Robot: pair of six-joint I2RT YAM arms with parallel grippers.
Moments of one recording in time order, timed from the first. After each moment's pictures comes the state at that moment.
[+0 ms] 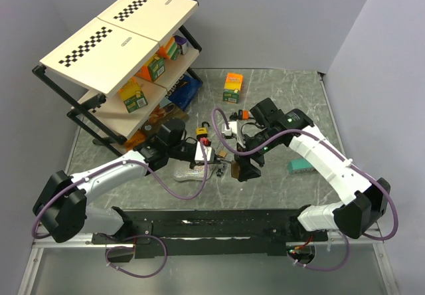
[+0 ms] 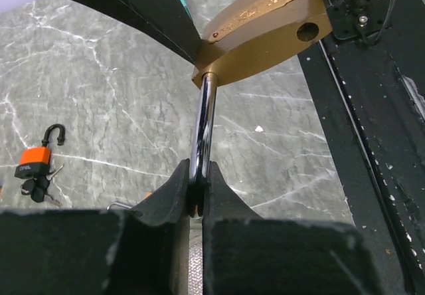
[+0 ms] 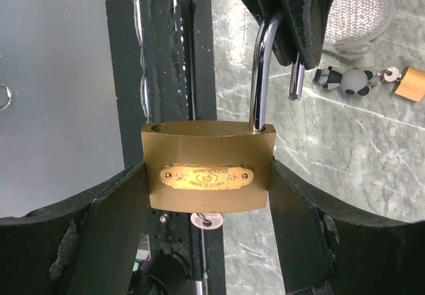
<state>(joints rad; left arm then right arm) -0.74 1.31 0.82 0.04 0.84 0.65 0.58 1.31 1.31 -1.23 -0.74 -0.67</state>
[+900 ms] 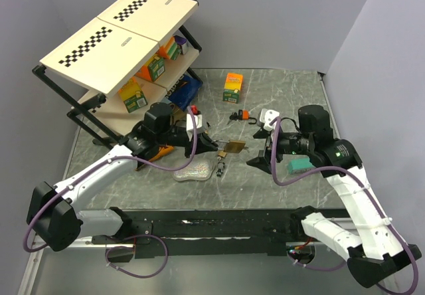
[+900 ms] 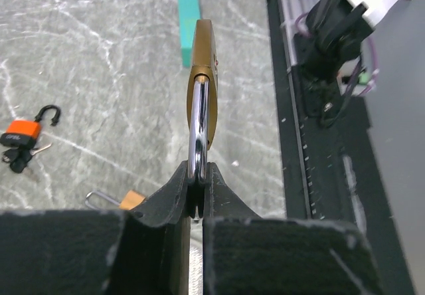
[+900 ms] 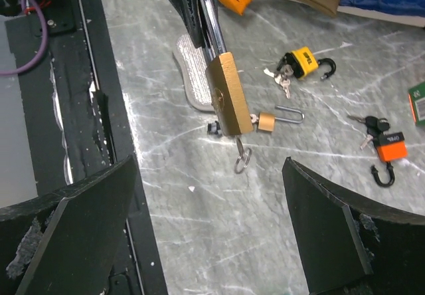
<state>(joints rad) -0.65 1.23 0.95 -0.03 0.87 0.23 0.38 0.90 1.16 -0.87 -0.75 -0.53</state>
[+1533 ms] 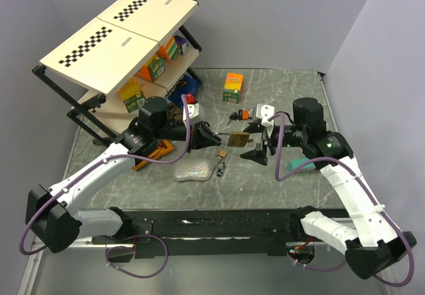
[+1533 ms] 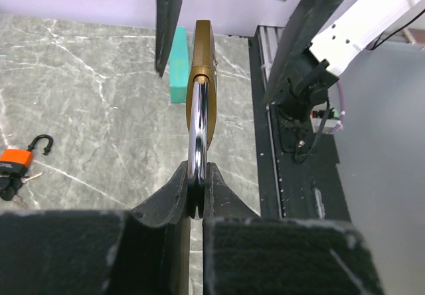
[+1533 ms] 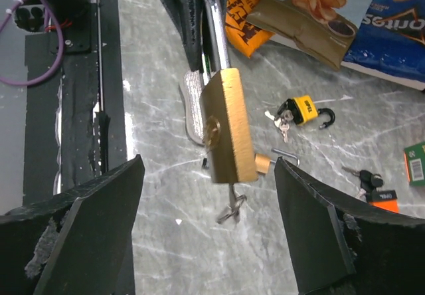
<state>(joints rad) -0.65 1.22 1.03 0.02 0.90 0.06 0.38 0.98 1.15 -0.74 -0.89 -0.57</state>
